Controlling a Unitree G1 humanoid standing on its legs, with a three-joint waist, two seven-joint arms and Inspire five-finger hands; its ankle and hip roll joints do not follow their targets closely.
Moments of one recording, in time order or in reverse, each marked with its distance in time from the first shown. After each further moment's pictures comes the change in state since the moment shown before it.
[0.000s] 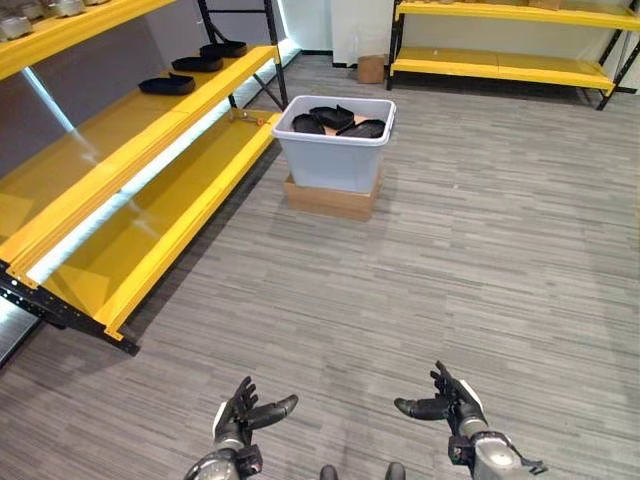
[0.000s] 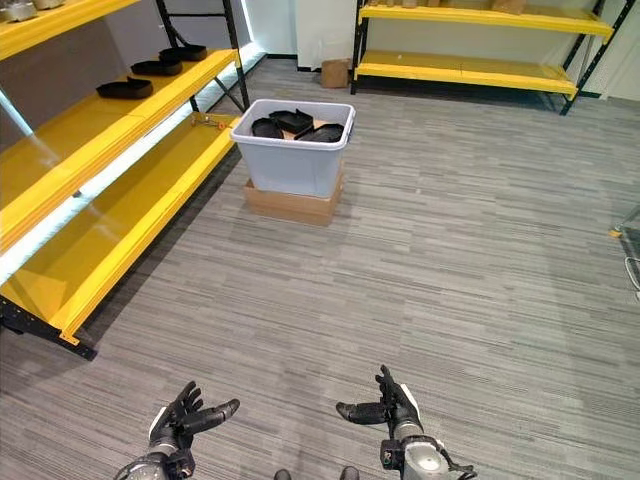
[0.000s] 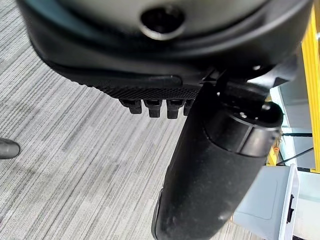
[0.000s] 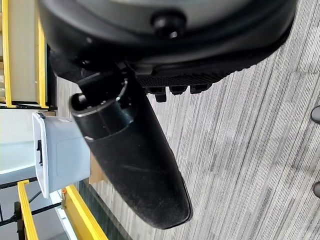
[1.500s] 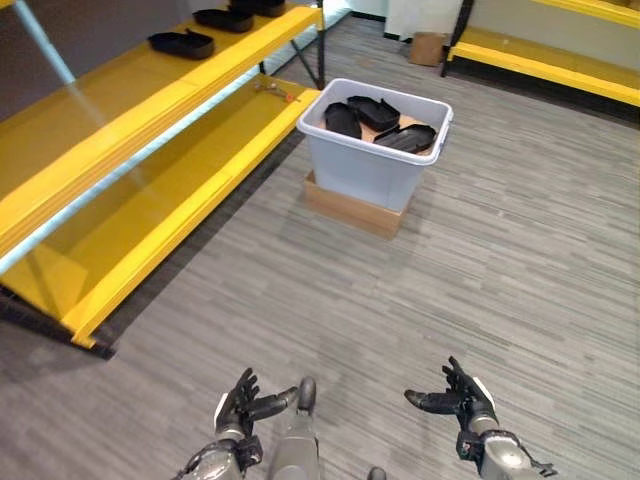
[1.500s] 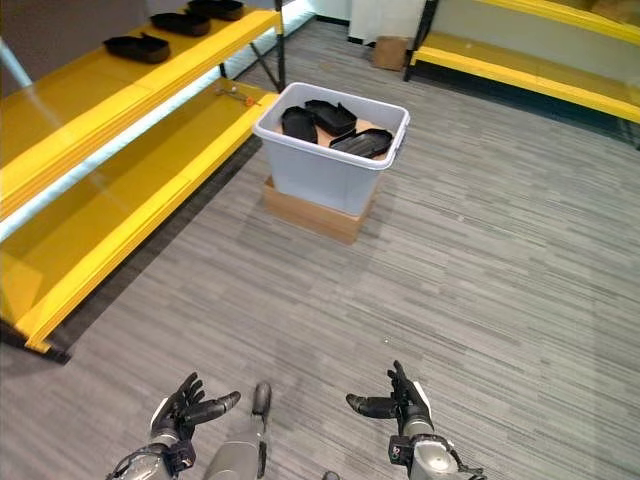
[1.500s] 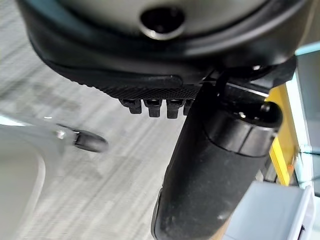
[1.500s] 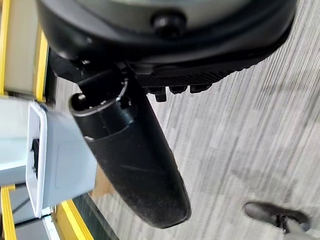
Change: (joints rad) left arm -0.026 0.009 0.020 0.014 0.002 0.002 -0.021; right arm 0.033 0.011 -0.041 -0.006 0.039 -0.041 -0.019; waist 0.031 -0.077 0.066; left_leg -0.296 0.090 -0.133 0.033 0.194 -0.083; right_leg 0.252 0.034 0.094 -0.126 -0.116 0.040
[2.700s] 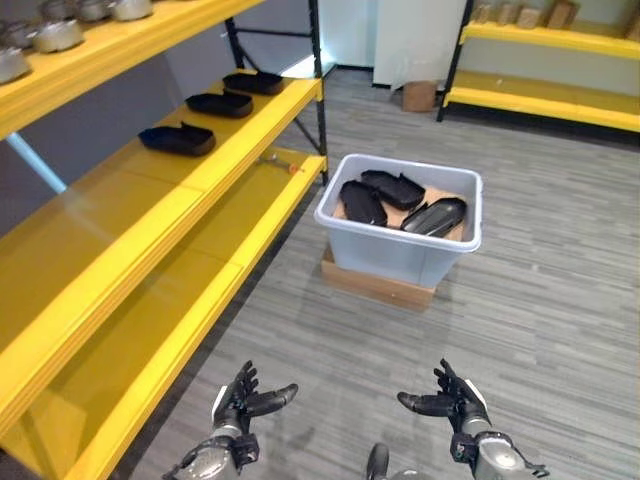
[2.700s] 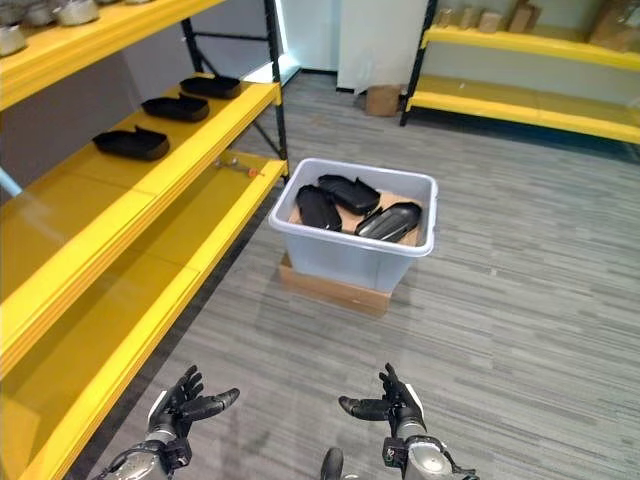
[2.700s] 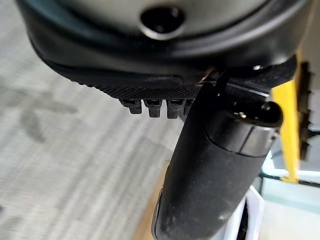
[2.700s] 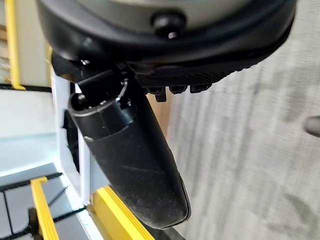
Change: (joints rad) left arm 0.000 0.025 0.003 -0.059 0.042 -0.006 -0.030; right arm -0.024 0.007 -0.007 0.009 0.010 0.000 0.025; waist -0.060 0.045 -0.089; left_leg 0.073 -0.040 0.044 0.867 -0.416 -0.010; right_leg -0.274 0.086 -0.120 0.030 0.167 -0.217
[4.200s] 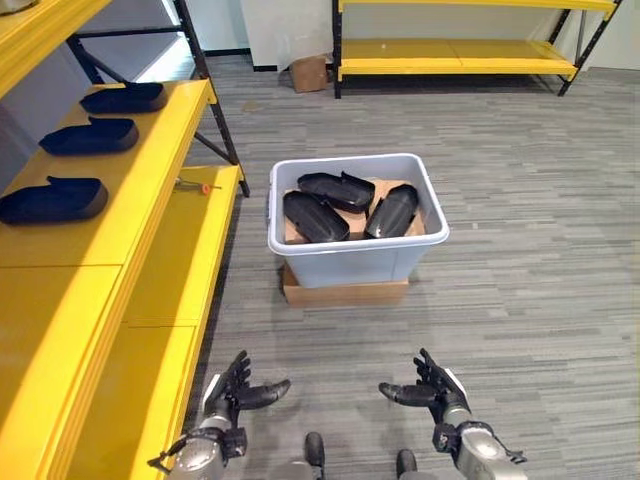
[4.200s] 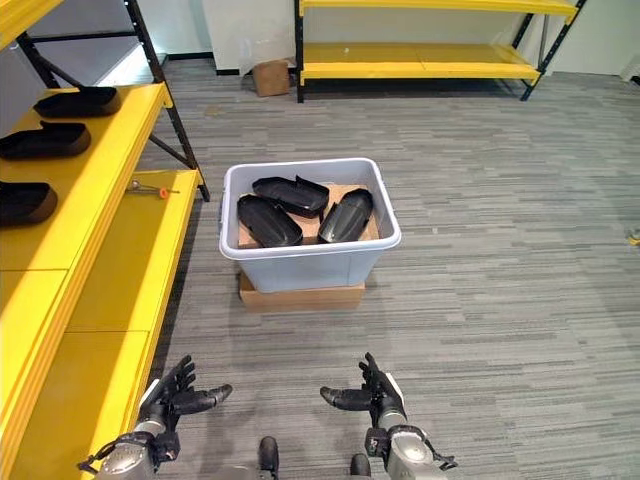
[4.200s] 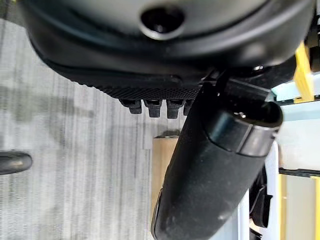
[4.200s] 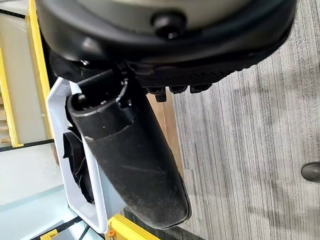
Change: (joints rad) left arm -0.009 0.103 -0.043 0.008 0.003 0.004 0.001; right arm -0.056 0.049 0.054 -0.011 0.000 0.019 0.016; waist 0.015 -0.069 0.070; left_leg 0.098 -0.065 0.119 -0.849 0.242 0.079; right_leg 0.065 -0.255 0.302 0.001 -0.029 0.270
